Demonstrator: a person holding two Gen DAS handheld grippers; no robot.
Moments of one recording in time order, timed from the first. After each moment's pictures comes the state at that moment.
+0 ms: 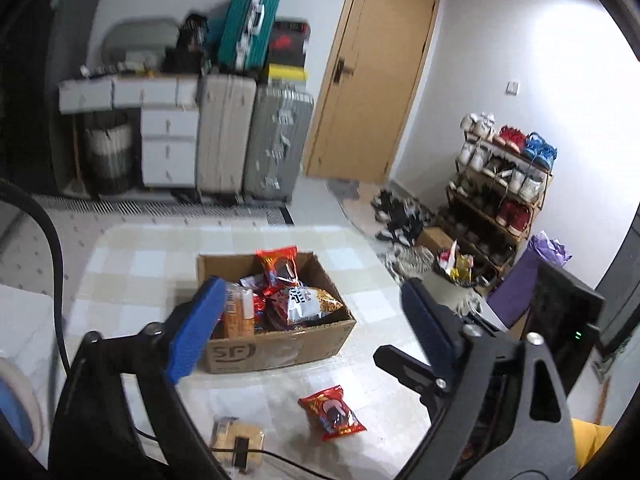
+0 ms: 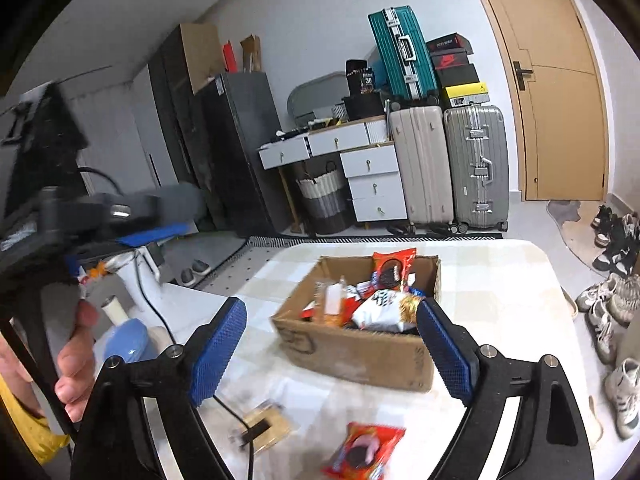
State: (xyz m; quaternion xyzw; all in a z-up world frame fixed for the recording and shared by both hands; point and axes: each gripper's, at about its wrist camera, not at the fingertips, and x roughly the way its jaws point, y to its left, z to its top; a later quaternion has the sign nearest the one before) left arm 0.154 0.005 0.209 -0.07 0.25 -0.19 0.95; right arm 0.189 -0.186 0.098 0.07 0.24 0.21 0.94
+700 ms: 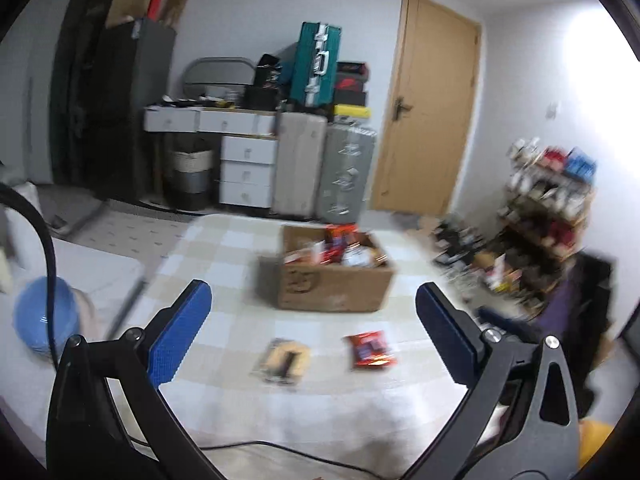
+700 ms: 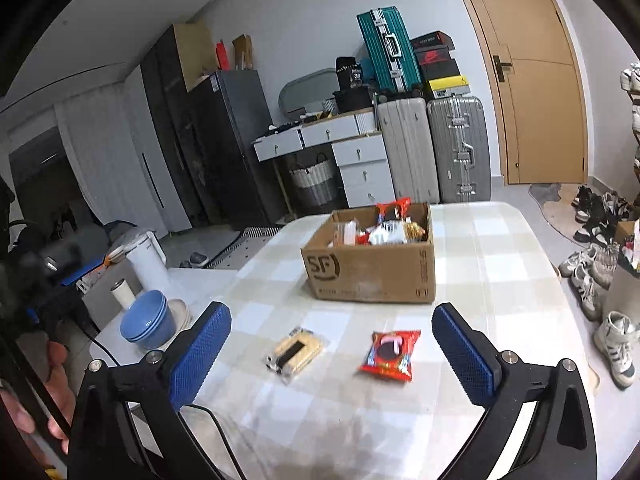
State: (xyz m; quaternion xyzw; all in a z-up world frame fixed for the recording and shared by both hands) left arm -0.078 0.047 0.184 -0.06 0.21 -0.04 0.98; right arm 0.048 -0.182 0.078 0.07 0.26 0.18 0.95
